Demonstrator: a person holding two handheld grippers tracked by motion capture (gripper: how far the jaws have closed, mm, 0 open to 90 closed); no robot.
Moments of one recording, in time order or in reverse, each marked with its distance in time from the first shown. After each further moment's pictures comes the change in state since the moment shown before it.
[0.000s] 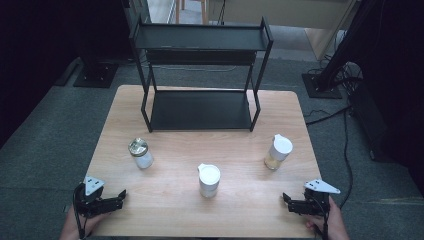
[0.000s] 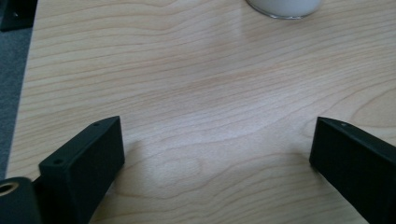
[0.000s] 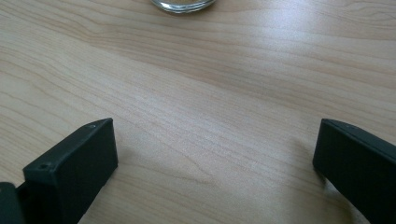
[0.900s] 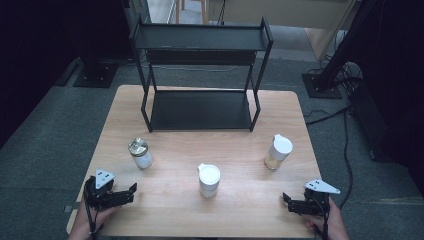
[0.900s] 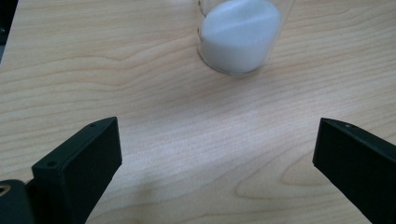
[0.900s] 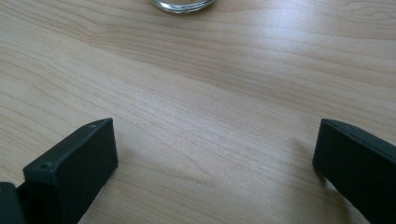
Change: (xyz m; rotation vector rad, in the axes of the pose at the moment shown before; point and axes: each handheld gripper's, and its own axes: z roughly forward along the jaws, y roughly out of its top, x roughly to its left) left arm -0.025 0.031 0.001 -0.052 -0.029 -0.004; right arm 0.000 0.000 0.000 0.000 -0.003 0.000
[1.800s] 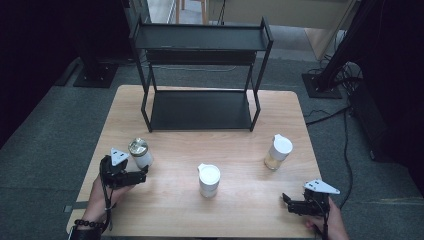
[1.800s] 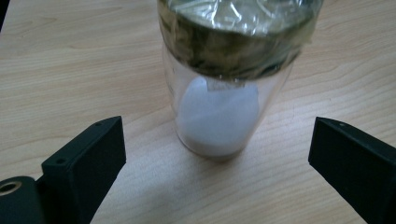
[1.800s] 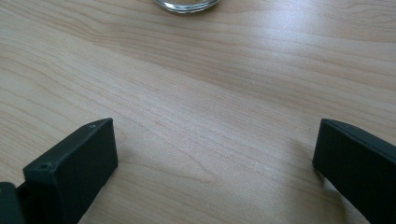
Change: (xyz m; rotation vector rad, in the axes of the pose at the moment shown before) left arm -0.016 0.054 0.028 -0.003 -0.002 0.026; right arm 0.001 0.000 0.000 -0.002 0.005 -0.010
